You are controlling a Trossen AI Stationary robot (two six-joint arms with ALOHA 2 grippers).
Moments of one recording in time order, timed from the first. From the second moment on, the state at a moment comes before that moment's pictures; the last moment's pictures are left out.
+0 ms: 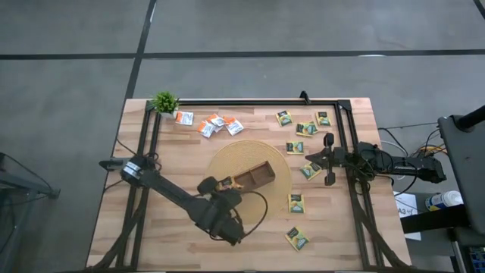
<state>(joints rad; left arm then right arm) -0.53 1.99 1.85 -1.39 -0.64 -1.12 -0.07 0.04 0.01 0.00 0.00 -0.05</state>
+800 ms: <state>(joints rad) -0.53 1.45 0.96 -0.48 -0.59 -1.11 -0.07 0.04 0.01 0.00 0.00 -0.05</state>
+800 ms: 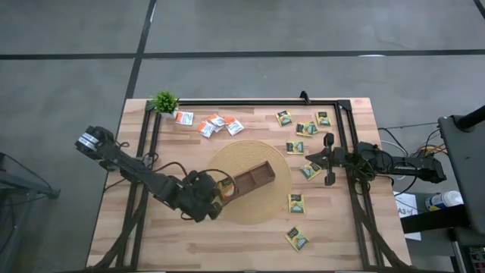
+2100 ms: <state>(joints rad) -0.47 1.56 0.94 -0.42 -0.45 -1.08 -0.07 0.04 0.01 0.00 0.00 -0.05</state>
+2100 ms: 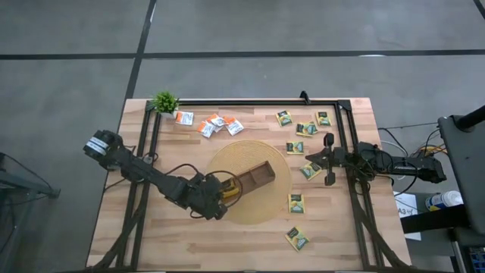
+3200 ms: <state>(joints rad) -0.47 1.45 0.97 -0.43 -0.28 -1.01 -0.07 0.04 0.01 0.00 0.00 -0.05</state>
